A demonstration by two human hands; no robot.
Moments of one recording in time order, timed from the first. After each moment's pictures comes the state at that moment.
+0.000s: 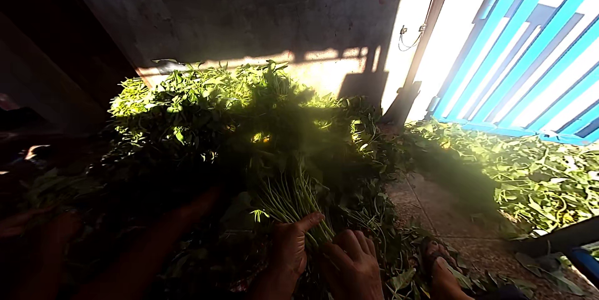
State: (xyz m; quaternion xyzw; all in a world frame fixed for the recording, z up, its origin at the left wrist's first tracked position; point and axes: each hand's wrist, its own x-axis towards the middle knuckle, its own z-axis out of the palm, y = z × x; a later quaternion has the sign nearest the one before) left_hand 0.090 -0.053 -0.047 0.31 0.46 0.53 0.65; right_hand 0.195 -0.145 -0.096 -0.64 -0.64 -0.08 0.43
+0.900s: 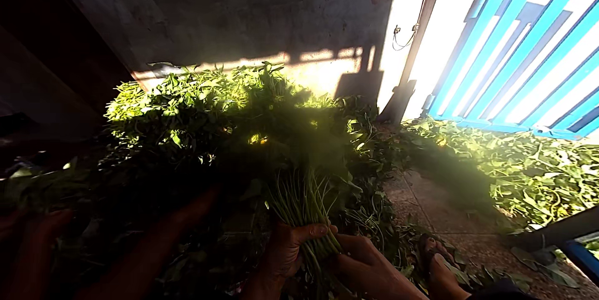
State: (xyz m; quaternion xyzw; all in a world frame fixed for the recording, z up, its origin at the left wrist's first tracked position) left_hand 0.071 -0.059 -0.034 0.38 0.27 0.44 0.77; right_hand 0.251 -0.139 -0.081 -0.40 -0.61 0.49 0.48
